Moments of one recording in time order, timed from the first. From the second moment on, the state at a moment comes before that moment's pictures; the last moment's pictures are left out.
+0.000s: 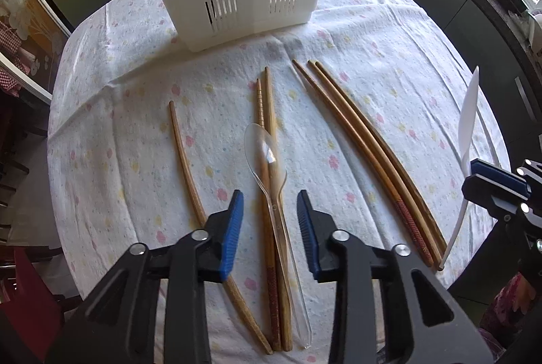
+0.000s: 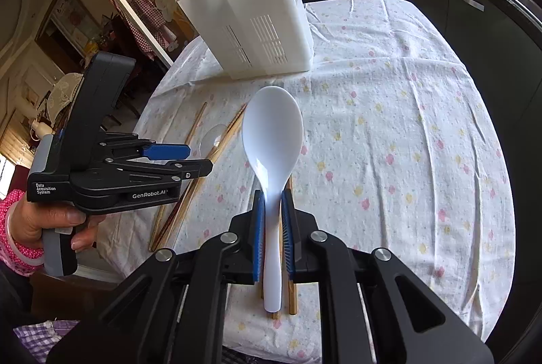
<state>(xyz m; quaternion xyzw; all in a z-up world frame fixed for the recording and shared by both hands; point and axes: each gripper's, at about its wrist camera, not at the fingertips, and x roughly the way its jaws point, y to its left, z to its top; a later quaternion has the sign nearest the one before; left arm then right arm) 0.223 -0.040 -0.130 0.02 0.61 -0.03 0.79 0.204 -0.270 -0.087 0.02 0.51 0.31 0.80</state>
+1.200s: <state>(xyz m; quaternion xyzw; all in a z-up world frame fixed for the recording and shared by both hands) 0.245 -0.097 -0.156 0.06 0.63 -0.07 0.77 0.198 -0.285 -0.078 0.03 0.50 0.31 0.81</state>
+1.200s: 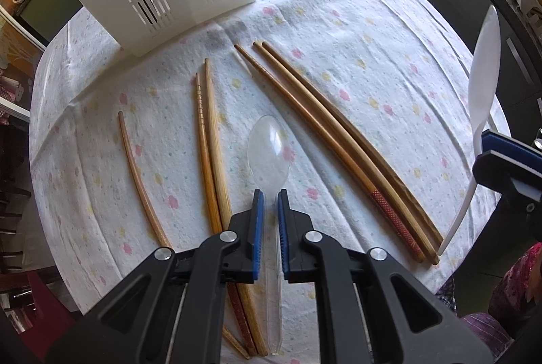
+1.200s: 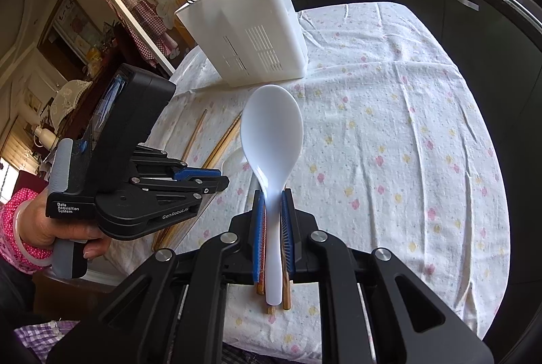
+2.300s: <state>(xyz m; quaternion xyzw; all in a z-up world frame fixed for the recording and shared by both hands) 0.282 -0.009 0.100 -0.05 0.15 -0.04 0.99 0.196 -0.294 -0.042 0.06 0.45 0.32 0.83</state>
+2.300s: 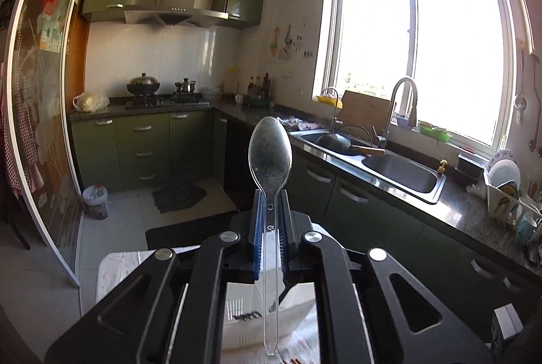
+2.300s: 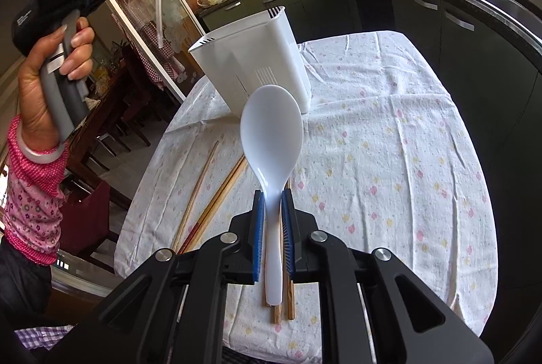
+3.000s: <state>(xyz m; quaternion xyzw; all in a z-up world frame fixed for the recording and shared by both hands) 0.315 0.013 -0.014 -0.04 0.18 -0.01 0.98 0.257 -0.246 0.090 0.11 0.20 0.30 0.93</state>
